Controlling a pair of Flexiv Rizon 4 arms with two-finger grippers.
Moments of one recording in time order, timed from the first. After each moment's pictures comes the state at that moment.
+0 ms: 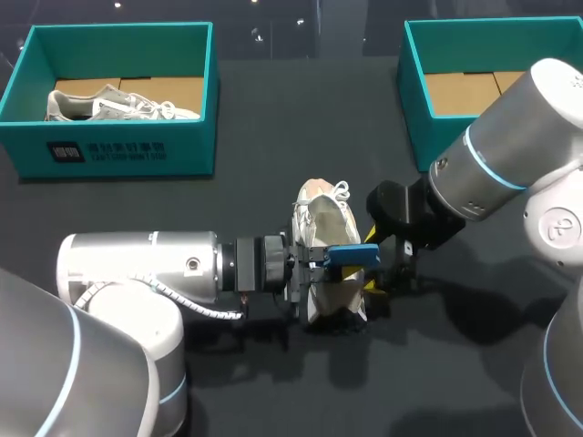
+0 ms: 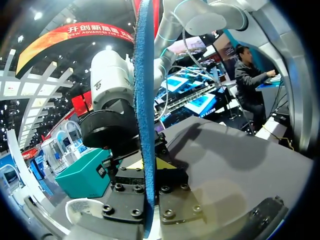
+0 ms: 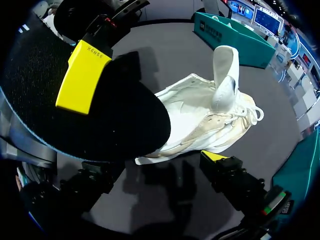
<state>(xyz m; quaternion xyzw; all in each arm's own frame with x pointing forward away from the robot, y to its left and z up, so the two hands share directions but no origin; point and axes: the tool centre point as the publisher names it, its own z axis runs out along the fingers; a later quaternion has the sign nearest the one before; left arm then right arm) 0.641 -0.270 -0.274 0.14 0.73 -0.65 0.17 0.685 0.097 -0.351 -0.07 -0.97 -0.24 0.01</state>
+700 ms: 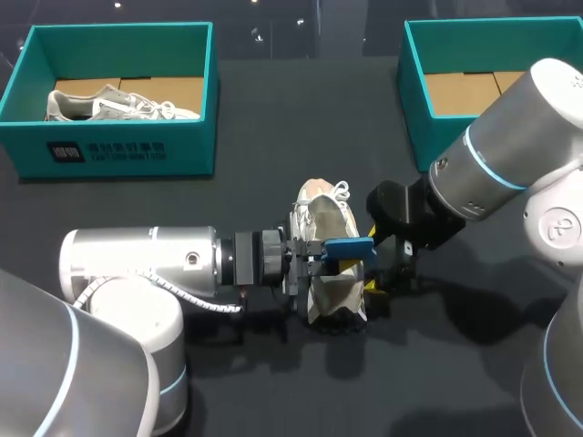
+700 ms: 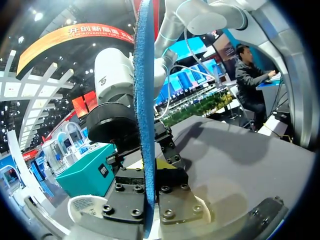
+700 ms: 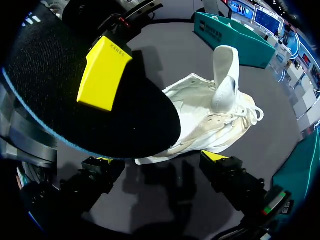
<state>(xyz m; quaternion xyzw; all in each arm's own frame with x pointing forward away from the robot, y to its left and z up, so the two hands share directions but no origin) 0.655 -0.267 -0.279 0.14 0.72 -0.65 0.18 0.685 0.097 -0.351 -0.07 -0.97 -0.24 0.01</state>
